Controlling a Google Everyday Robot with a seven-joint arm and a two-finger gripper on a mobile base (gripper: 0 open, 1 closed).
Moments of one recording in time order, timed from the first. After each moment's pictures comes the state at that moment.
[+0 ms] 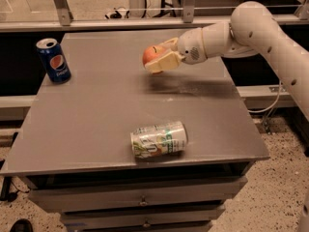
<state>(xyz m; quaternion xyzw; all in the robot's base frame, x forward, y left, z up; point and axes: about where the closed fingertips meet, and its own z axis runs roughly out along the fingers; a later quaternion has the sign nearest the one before) 0.666 -0.020 0.887 -0.51 0.67 0.34 0.43</state>
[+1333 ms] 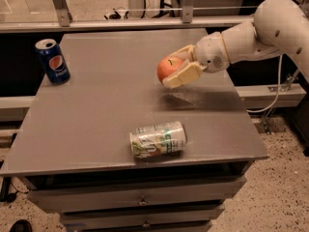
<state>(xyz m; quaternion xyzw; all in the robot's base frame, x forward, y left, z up) 0.604 -0.056 0.891 -0.57 0.64 0.33 0.39</state>
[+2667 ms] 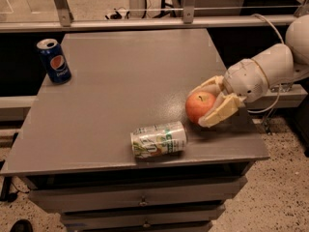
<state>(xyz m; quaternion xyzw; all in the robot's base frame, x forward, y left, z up) 0.492 -0.125 0.859 -0.63 0.61 0.38 0.30</state>
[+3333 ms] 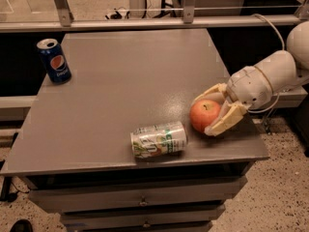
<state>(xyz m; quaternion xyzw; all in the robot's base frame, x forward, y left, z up) 0.475 -0.135 0.845 -0.65 0.59 0.39 0.28</state>
